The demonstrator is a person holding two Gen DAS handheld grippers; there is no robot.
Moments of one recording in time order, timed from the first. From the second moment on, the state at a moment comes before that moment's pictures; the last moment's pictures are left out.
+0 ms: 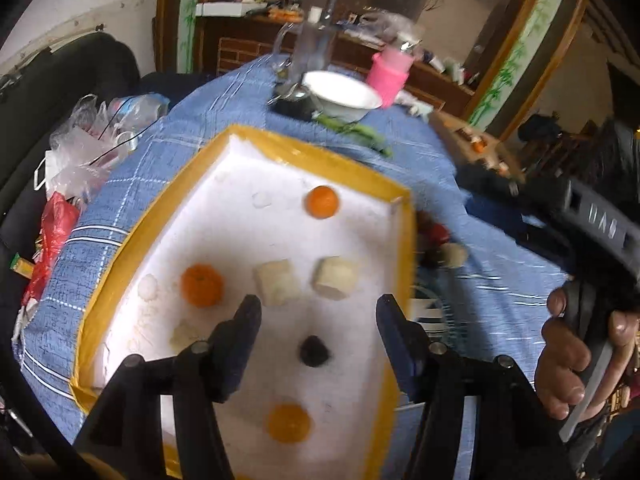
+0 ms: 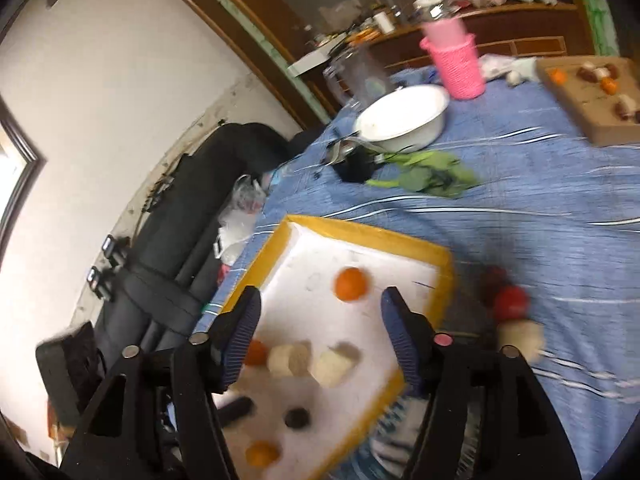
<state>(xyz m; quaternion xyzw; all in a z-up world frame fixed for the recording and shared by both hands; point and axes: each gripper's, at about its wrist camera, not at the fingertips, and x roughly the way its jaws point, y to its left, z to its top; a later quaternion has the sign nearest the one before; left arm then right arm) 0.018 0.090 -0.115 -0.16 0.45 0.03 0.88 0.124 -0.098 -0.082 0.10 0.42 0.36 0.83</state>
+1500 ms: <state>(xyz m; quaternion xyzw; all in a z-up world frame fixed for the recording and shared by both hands) 0.124 -0.042 -0.136 -0.07 0.54 -0.03 0.84 0.156 -0.242 -0.135 0.19 0.43 0.17 0.87</state>
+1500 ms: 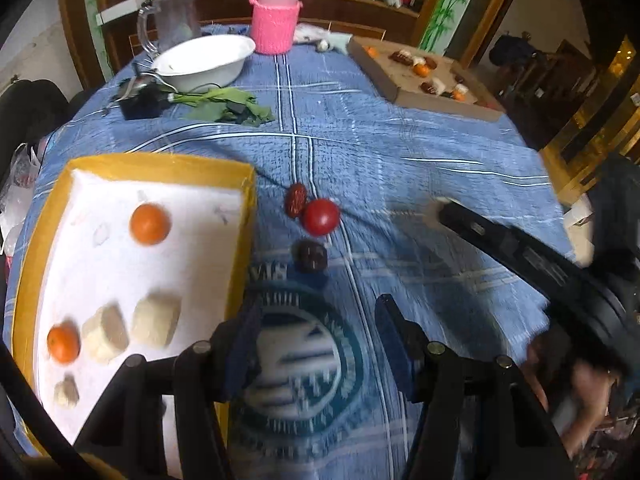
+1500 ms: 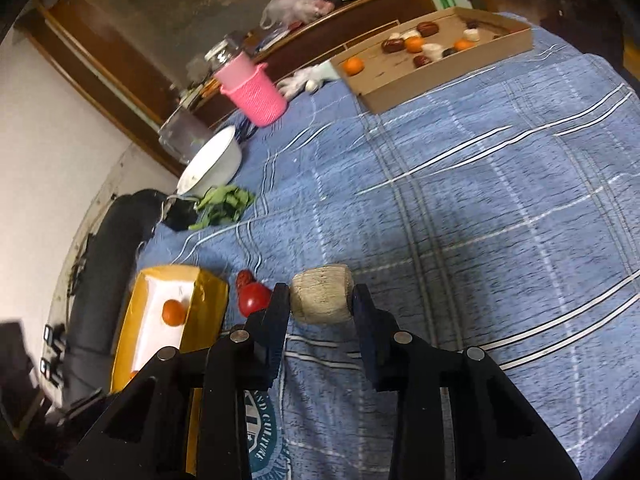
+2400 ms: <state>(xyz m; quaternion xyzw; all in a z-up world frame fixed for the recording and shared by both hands) 0.118 -0.023 -0.128 -0.10 0.54 -0.03 0.83 0.153 -0.226 -0.137 0.18 0.44 0.21 0.86</state>
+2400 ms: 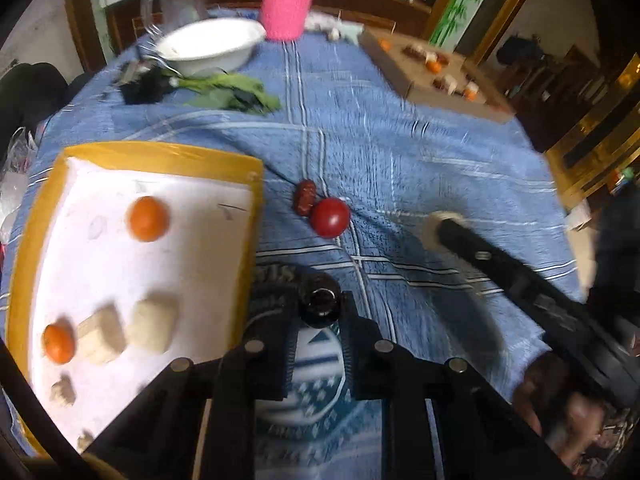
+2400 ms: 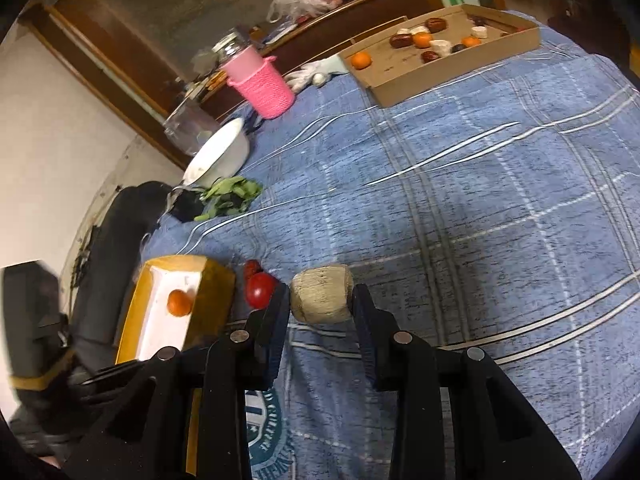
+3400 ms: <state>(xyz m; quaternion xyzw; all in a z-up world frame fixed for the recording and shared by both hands) 0.097 0.178 -0.144 -0.17 0.51 0.06 0.84 0.137 -0.010 -0.131 -0.06 0.48 0.28 0.83</state>
